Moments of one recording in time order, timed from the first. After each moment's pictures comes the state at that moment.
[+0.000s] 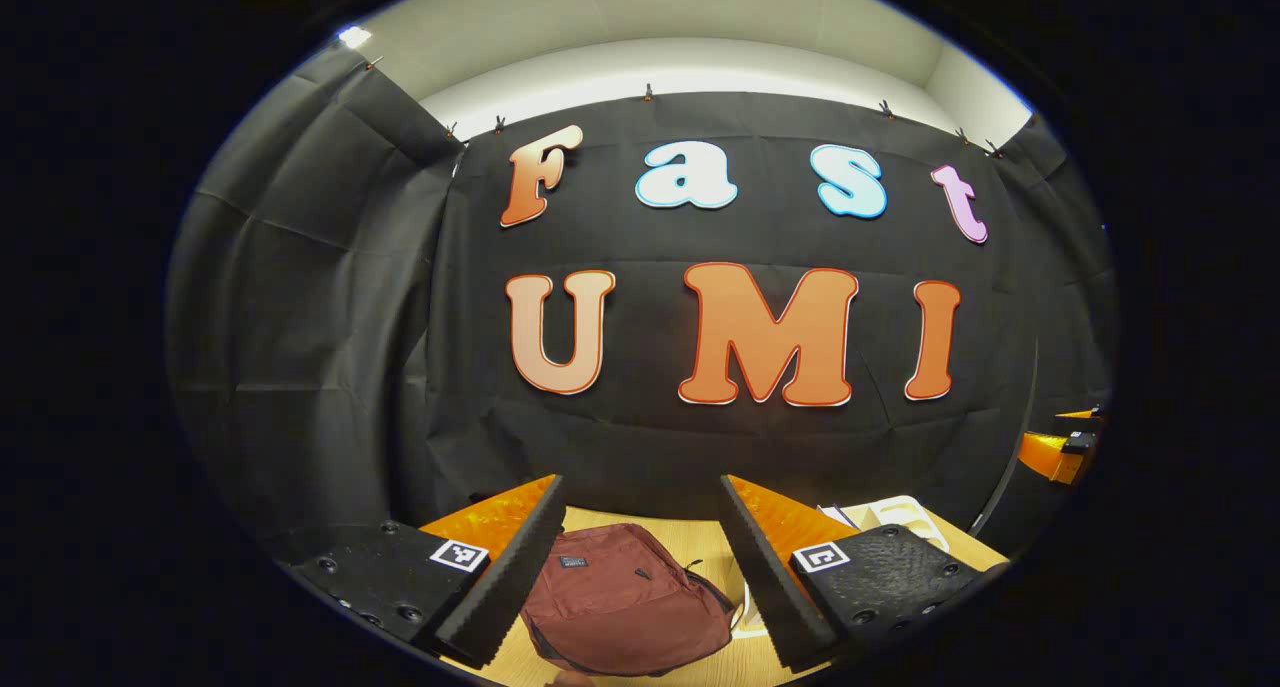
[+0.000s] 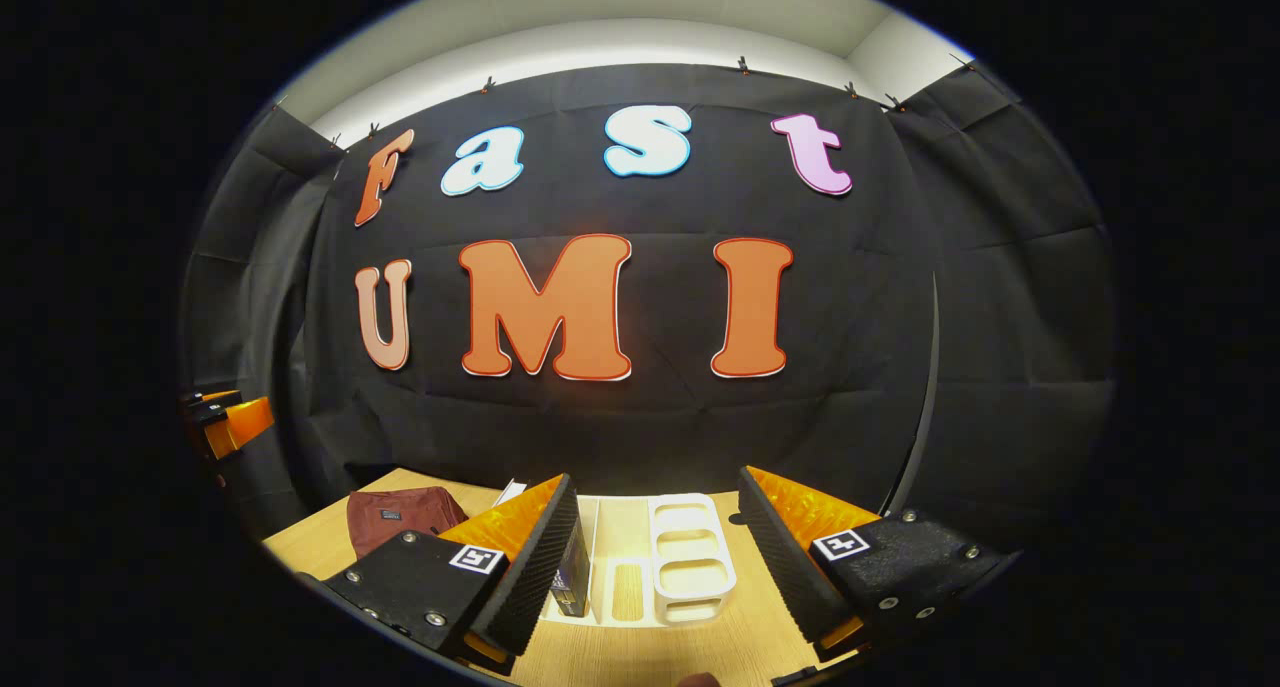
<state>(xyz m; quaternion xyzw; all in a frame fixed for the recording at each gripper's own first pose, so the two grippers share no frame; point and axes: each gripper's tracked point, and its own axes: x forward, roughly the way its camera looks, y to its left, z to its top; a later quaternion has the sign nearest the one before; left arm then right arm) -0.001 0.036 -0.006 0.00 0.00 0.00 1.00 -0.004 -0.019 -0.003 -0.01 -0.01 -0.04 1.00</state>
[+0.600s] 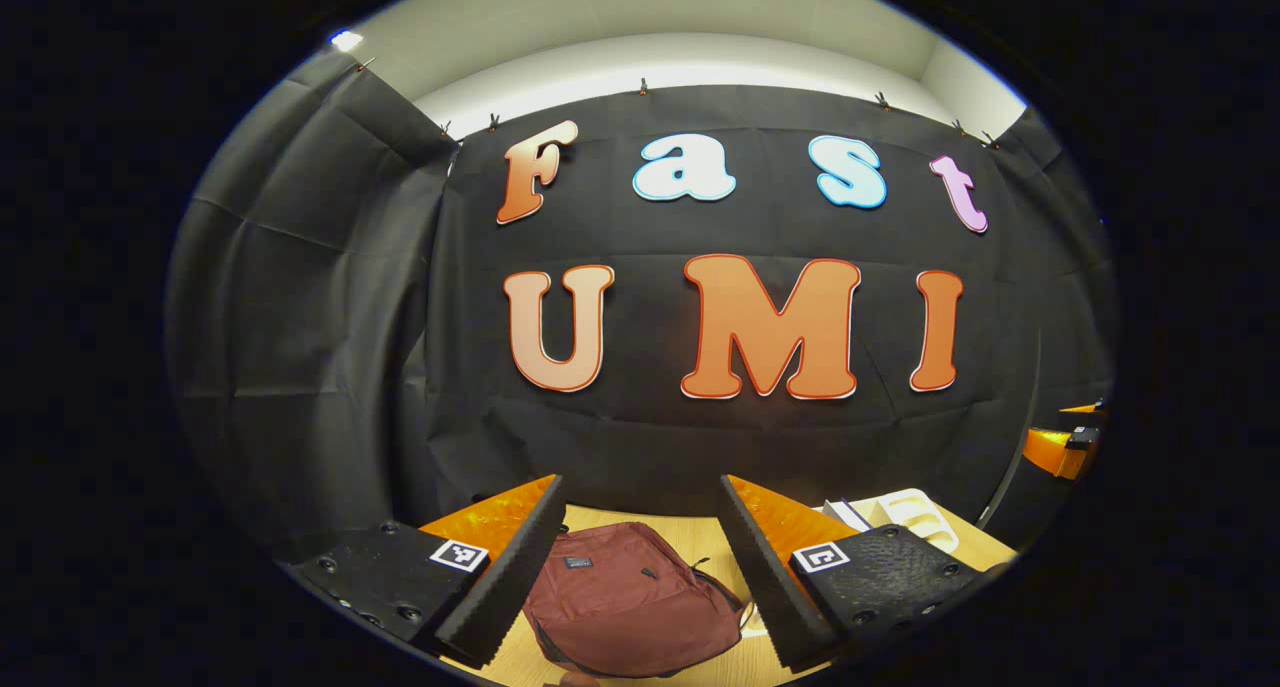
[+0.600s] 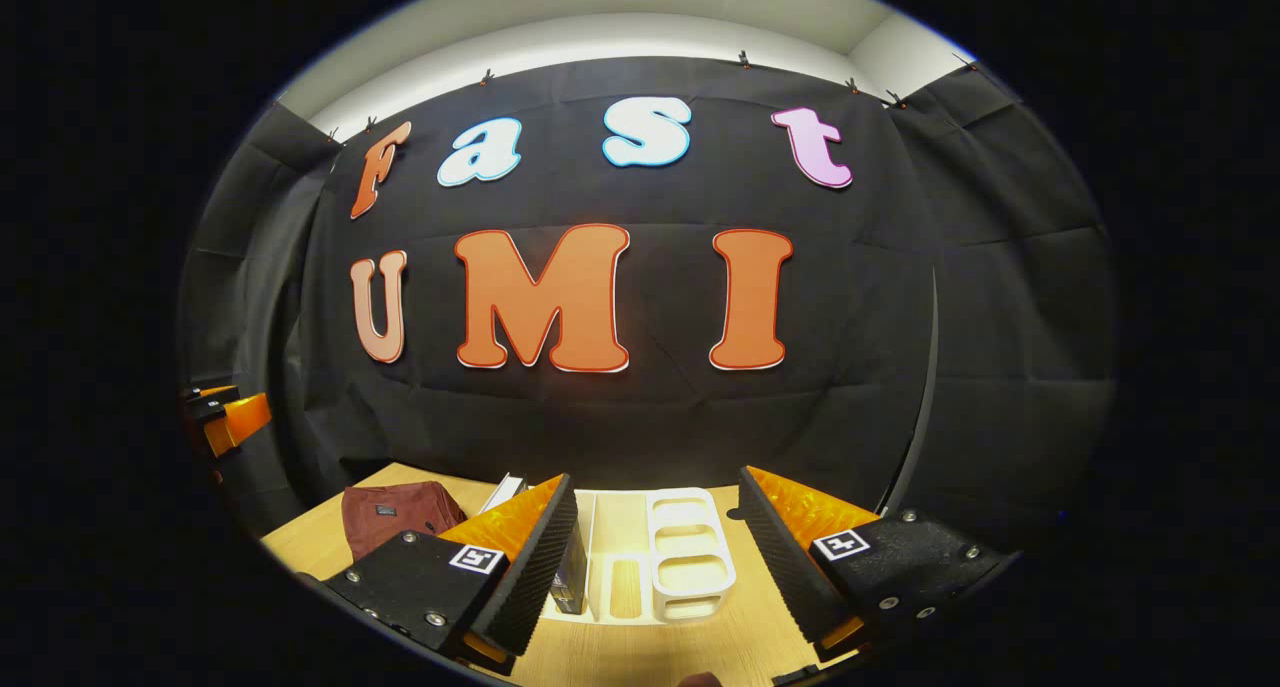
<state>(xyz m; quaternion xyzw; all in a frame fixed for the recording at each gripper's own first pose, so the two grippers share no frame) 0.010 0.039 -0.017 0.01 0.01 0.00 1.00 0.004 -0.018 -0.014 -0.02 0.01 -0.05 1.00</state>
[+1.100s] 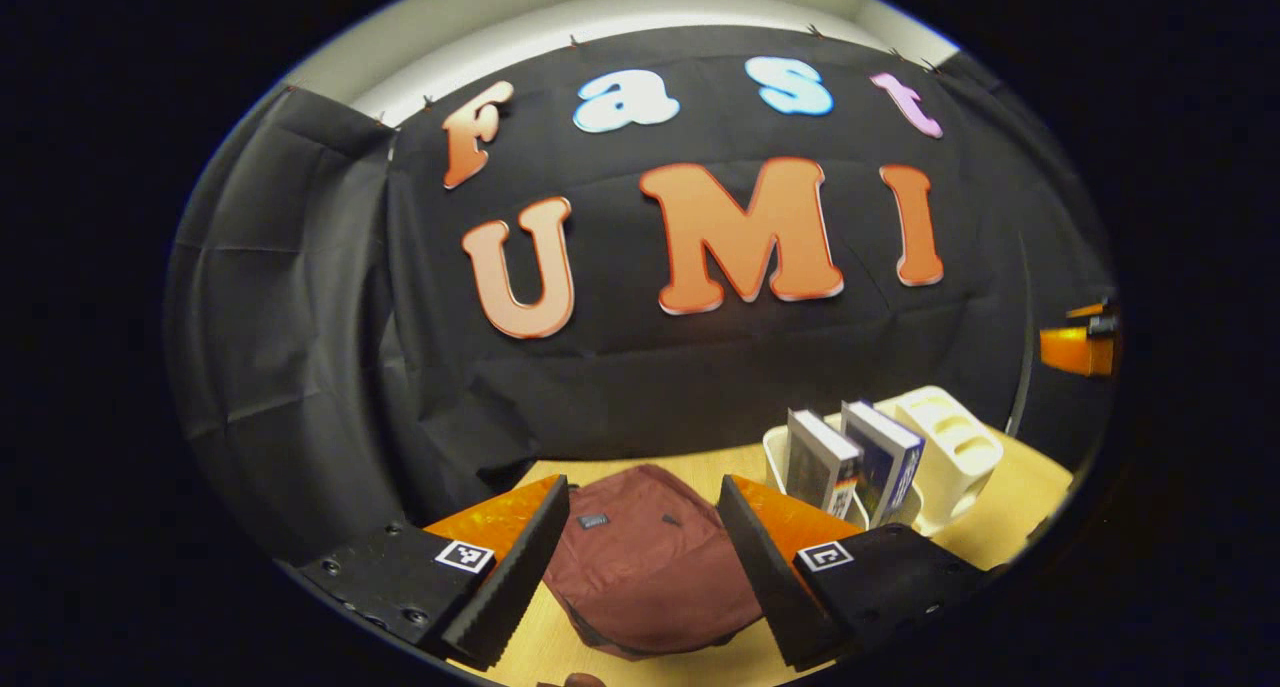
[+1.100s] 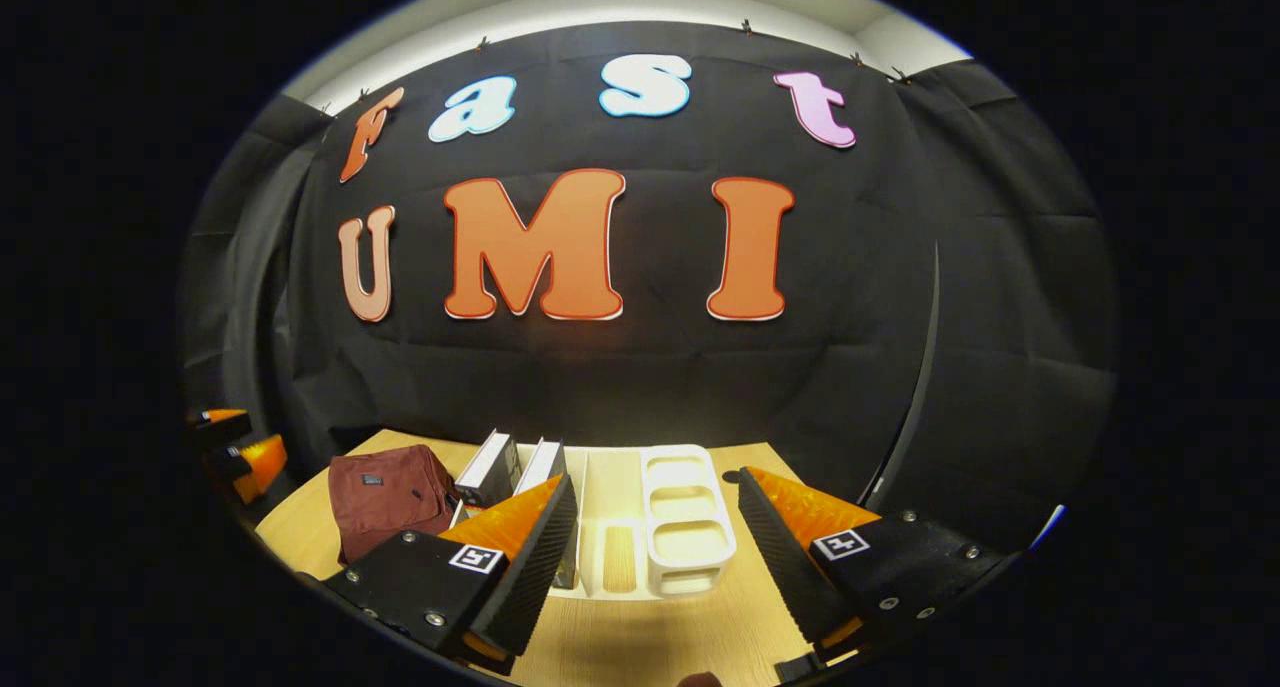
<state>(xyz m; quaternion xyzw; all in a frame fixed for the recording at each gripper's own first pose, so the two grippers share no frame) 0.023 0.029 -0.142 0.13 0.12 -0.04 0.98 0.012 -0.025 -0.068 -0.02 0.08 -0.06 0.99</state>
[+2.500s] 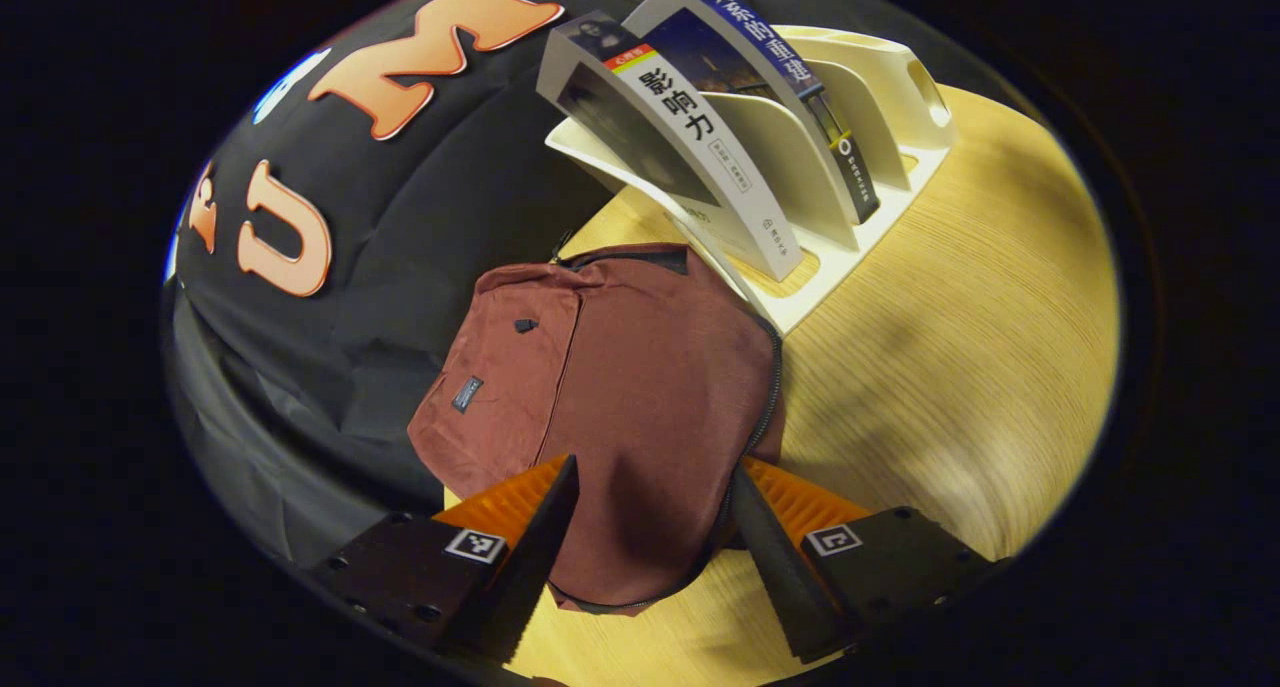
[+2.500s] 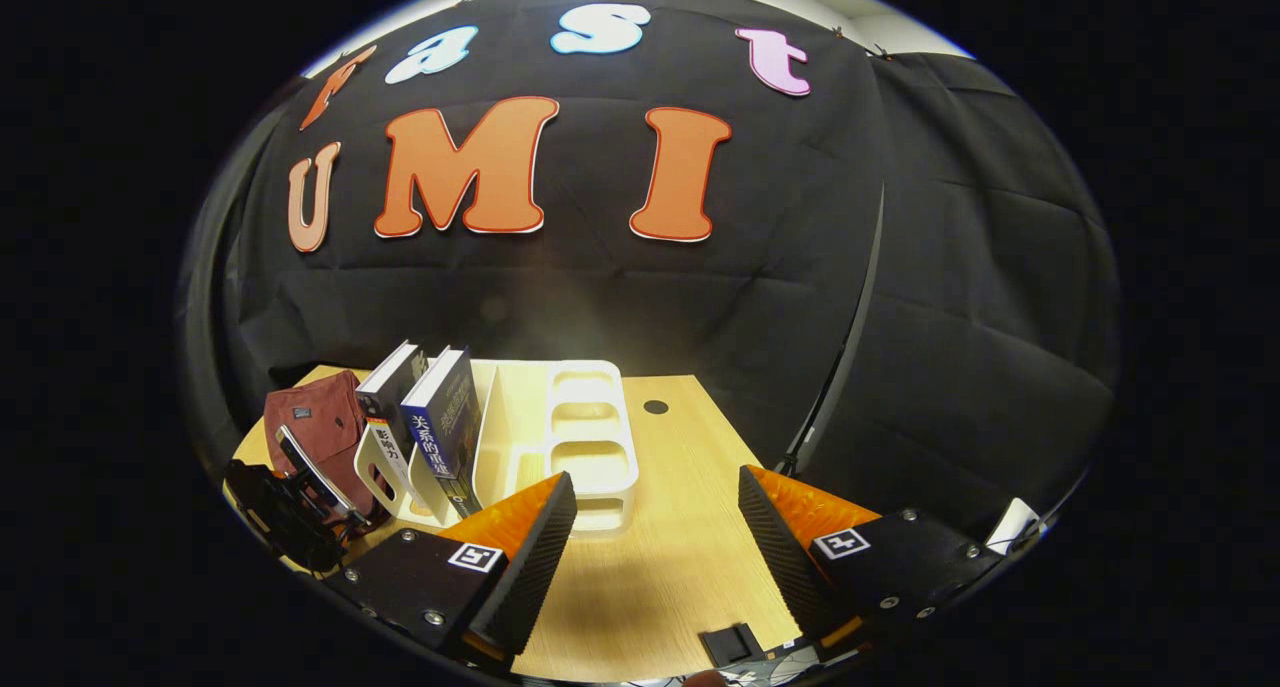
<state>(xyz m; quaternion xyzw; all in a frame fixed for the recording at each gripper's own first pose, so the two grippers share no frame) 0.034 -0.012 -0.399 0.42 0.34 -0.13 0.83 -0.027 -0.101 -0.120 -0.05 0.17 -0.14 0.97</state>
